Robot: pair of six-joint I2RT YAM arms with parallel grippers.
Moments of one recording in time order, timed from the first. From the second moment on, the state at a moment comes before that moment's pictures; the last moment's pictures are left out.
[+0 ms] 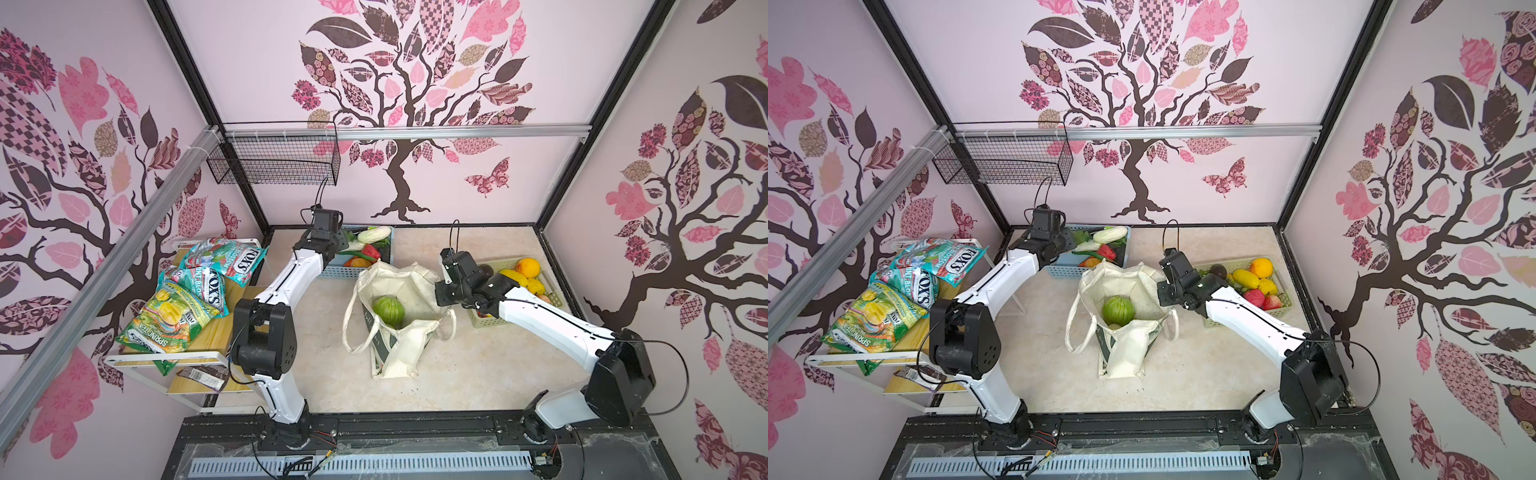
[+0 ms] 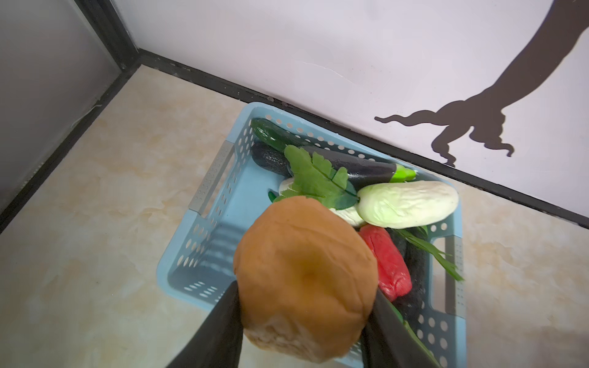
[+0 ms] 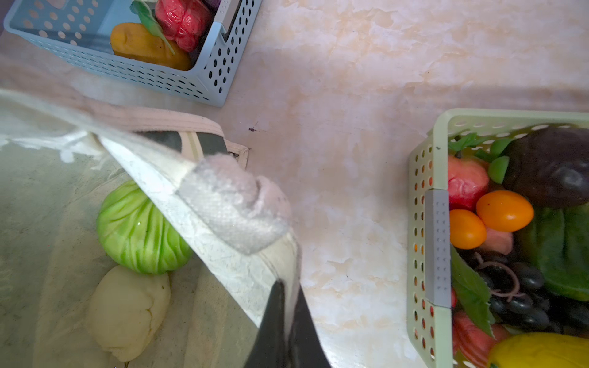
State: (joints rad) left arm -0.18 1.75 1.49 -0.41 -0.22 -0.43; right arm 0.64 1.47 1.16 -0.56 0.13 0.37
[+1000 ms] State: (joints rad) left arm -0.23 1.30 1.32 -0.44 0.26 -0.62; right arm 0.64 1.47 1.18 -0.55 0.09 0.39
